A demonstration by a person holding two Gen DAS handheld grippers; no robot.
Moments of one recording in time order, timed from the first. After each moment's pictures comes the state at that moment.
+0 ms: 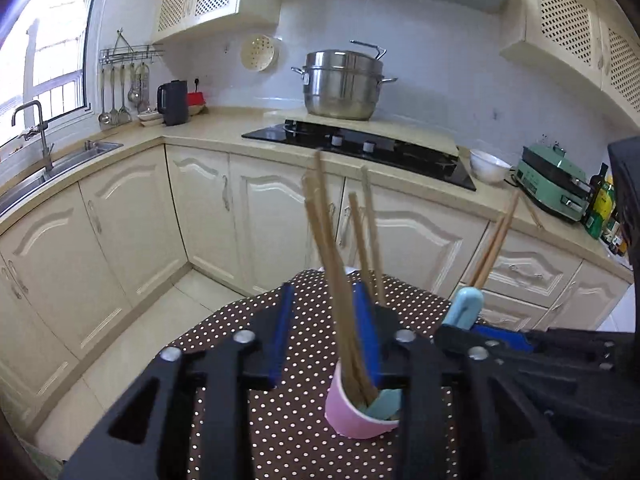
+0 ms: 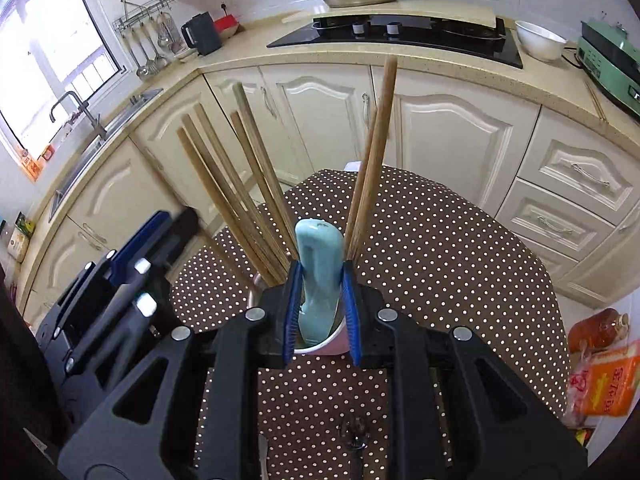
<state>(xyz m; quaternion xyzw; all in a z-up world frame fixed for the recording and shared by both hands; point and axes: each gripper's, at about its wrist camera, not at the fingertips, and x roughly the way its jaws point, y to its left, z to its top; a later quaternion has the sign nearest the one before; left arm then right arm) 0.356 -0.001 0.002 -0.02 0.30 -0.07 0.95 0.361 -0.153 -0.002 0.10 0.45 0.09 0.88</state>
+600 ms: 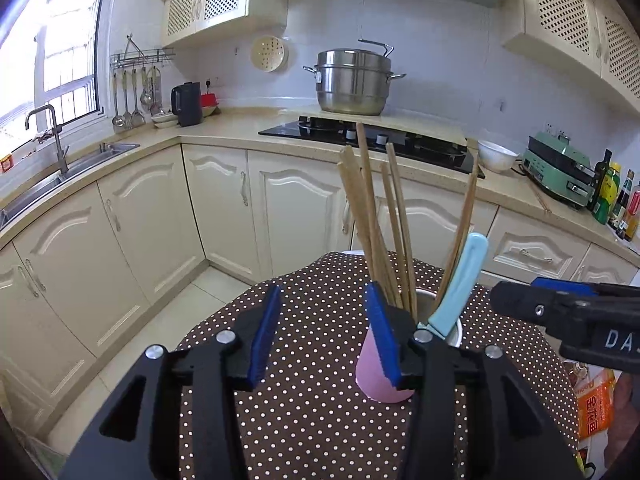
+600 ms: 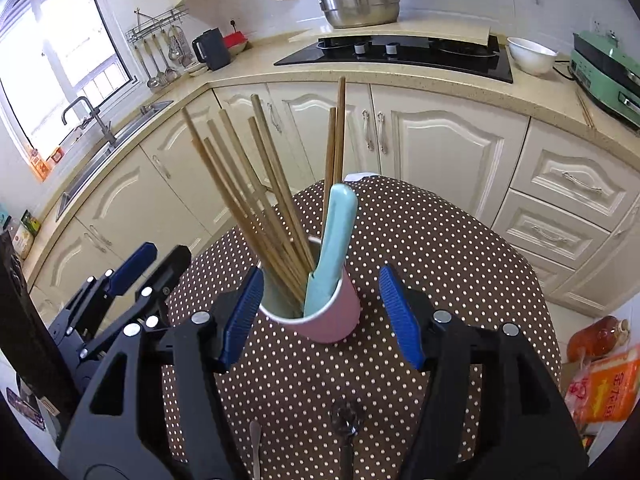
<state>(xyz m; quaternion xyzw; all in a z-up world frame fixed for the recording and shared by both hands) 0.315 0.023 -0.001 0.00 0.30 -0.05 0.95 0.317 -0.165 0.015 0.10 0.41 0.09 0.90</state>
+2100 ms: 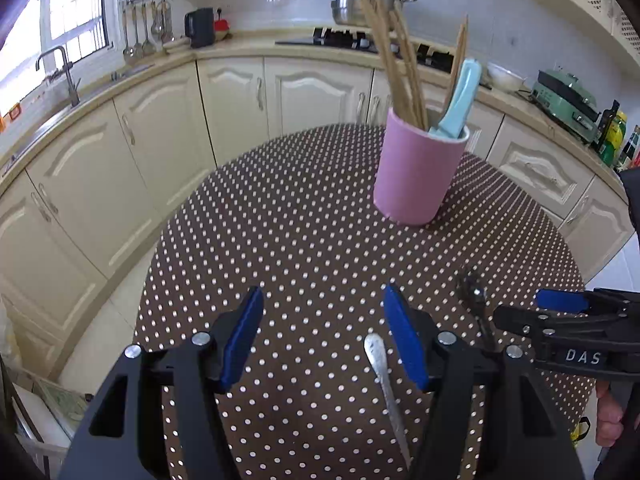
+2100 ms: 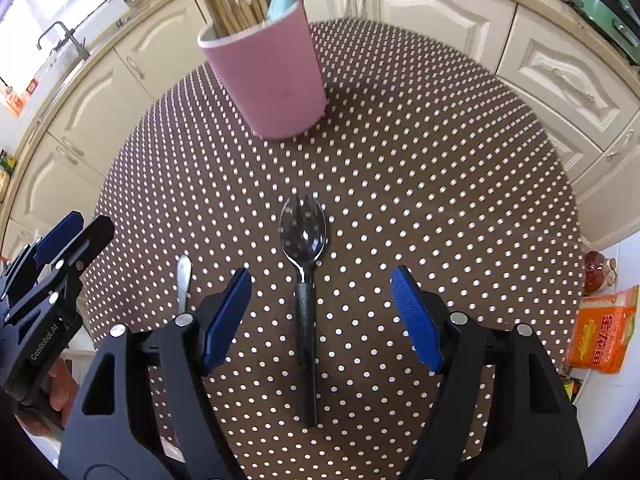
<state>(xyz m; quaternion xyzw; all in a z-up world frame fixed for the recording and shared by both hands) 0.214 0.042 -0.088 0.00 0.43 -0.03 0.90 0.242 -0.158 -0.114 0.06 0.55 0.08 0.83</state>
